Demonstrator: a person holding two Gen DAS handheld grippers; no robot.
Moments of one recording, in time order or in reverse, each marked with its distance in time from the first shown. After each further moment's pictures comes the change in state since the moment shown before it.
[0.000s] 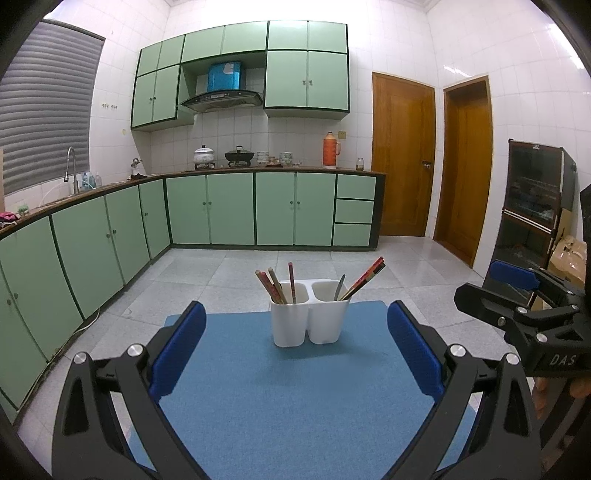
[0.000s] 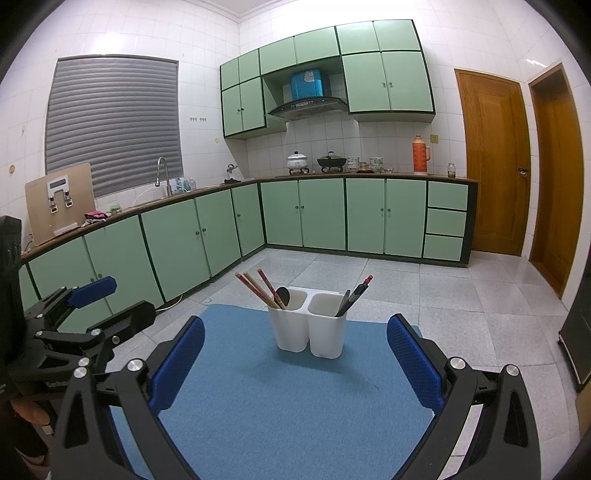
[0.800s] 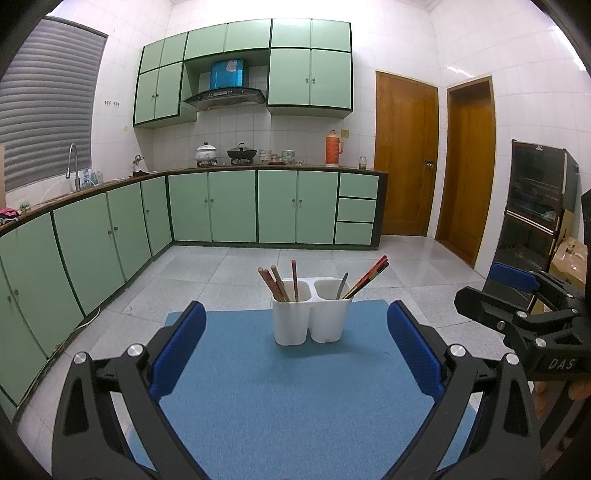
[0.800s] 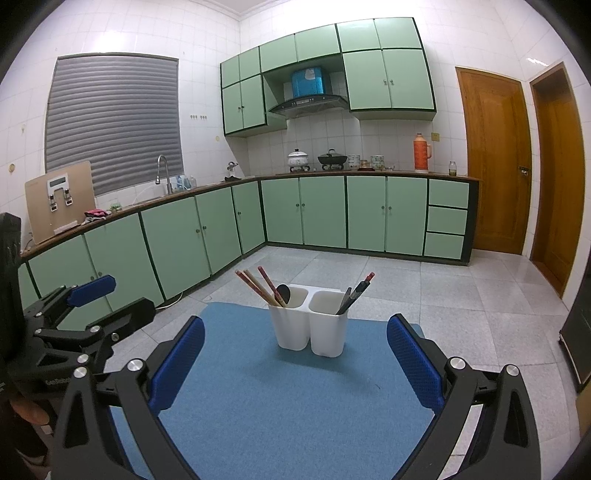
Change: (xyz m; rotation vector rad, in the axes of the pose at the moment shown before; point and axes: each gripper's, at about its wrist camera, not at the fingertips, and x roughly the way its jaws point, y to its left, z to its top) left arm -0.001 0.007 -0.002 -0.007 0.008 0.004; right arm 0.001 0.001 0.001 -0.003 0.007 0.001
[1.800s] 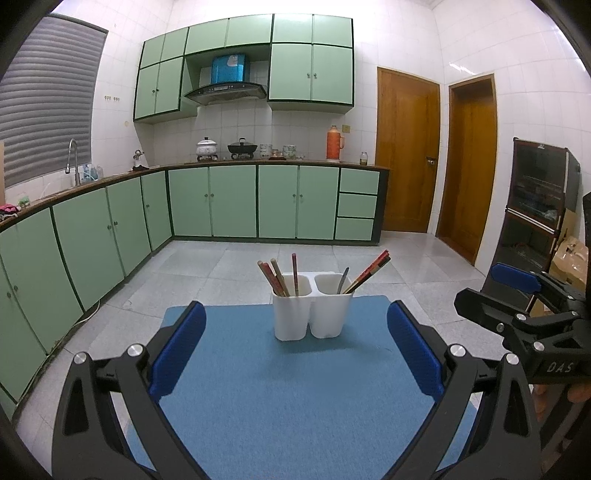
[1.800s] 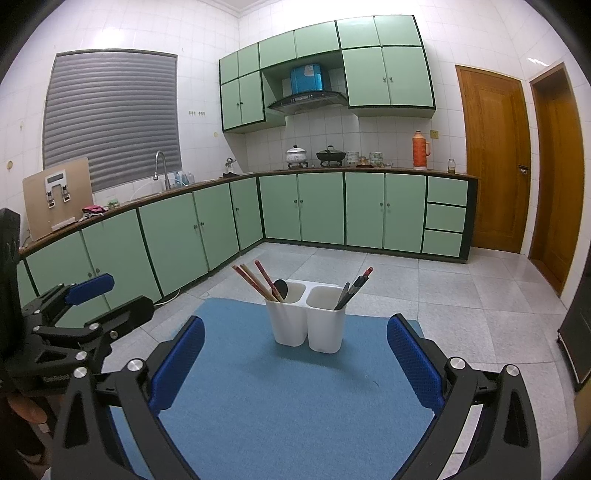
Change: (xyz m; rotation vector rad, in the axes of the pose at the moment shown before) left arm 0.001 0.003 -0.005 -0.007 0.020 -0.001; right arm 0.004 0.000 -0.009 -0.003 0.012 -0.007
